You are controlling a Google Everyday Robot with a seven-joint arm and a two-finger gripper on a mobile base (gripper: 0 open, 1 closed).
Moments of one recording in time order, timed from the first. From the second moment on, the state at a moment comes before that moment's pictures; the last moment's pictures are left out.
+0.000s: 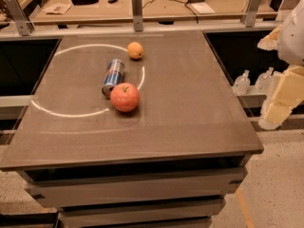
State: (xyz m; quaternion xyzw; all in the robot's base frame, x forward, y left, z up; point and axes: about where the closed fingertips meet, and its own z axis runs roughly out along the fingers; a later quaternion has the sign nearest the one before) arm 0.438 -0.216 0.978 -0.60 0.78 -0.04 0.16
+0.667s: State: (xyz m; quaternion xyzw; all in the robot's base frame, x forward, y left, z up) arm 0.437 -0.210 0.981 -0.62 0.76 -0.05 0.17
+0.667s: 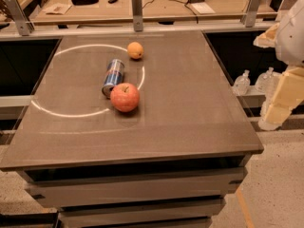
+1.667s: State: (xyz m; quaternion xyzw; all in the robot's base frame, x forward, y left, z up) arm 0.452 -0.181 0.971 -0.78 0.60 -0.07 0.16
